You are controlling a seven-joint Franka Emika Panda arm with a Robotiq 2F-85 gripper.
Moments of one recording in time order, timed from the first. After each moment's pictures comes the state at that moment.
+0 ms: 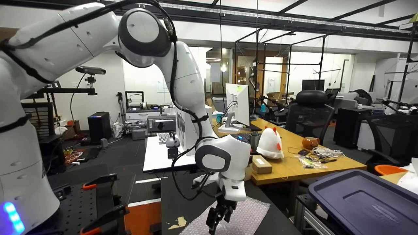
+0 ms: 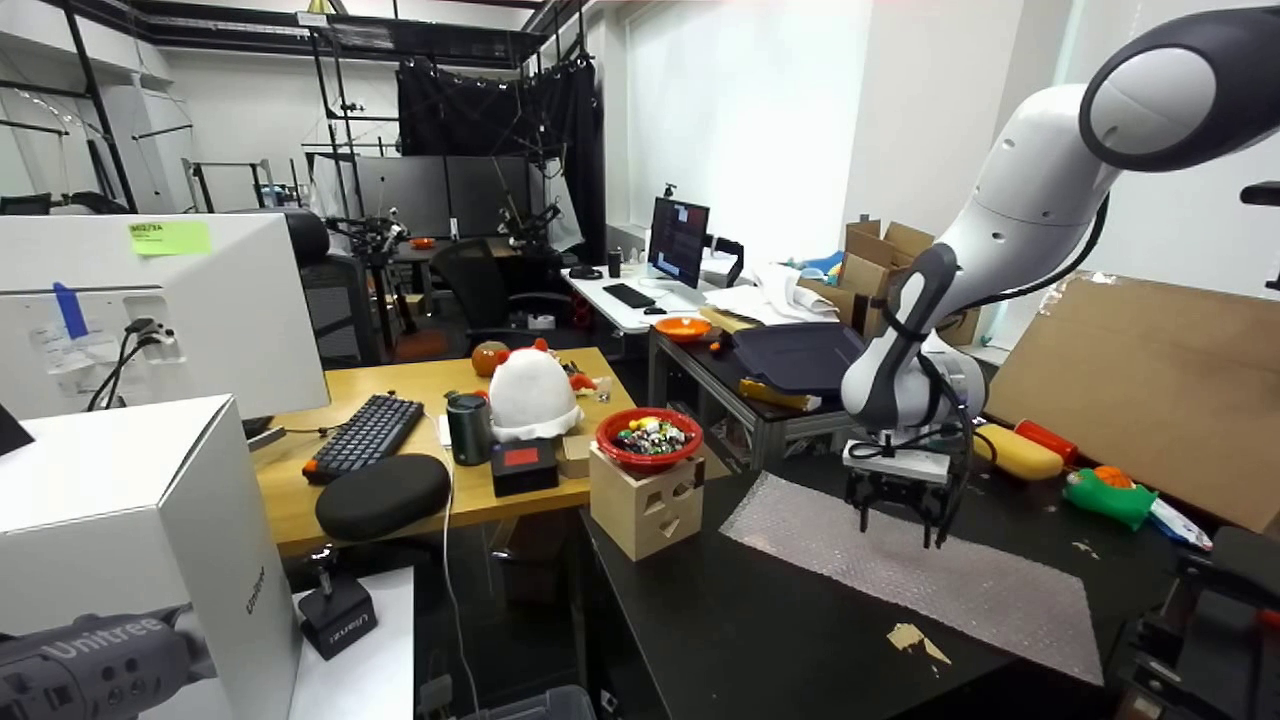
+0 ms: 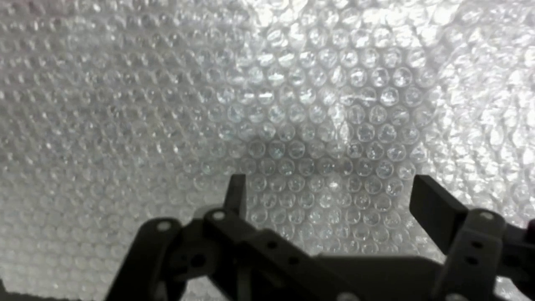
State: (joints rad) arm -0.07 1.00 -0.21 -1.87 0.44 2.65 0.69
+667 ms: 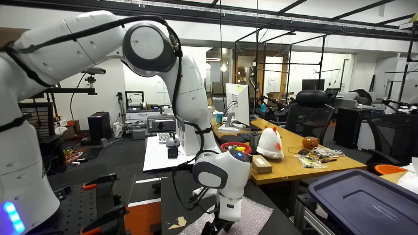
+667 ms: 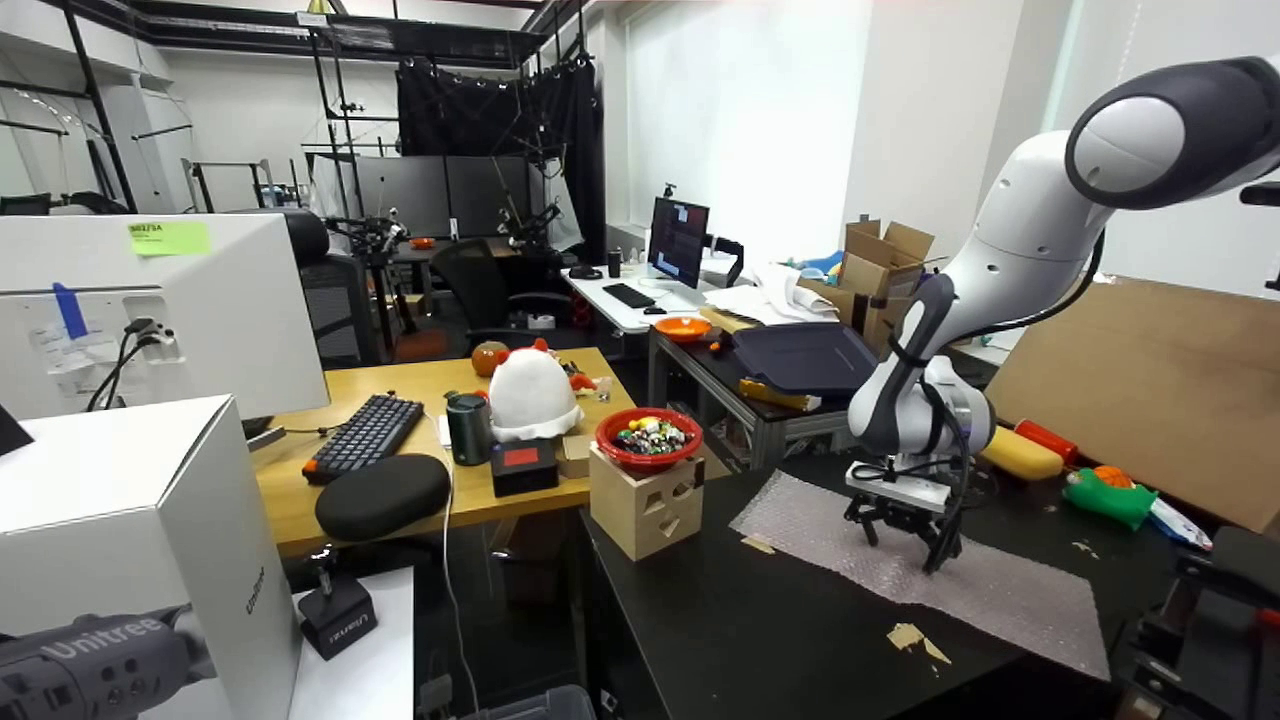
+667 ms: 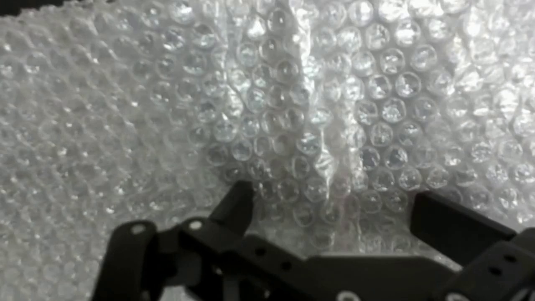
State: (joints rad) arm -0.17 1.10 -0.14 -1.82 0.52 2.72 0.72
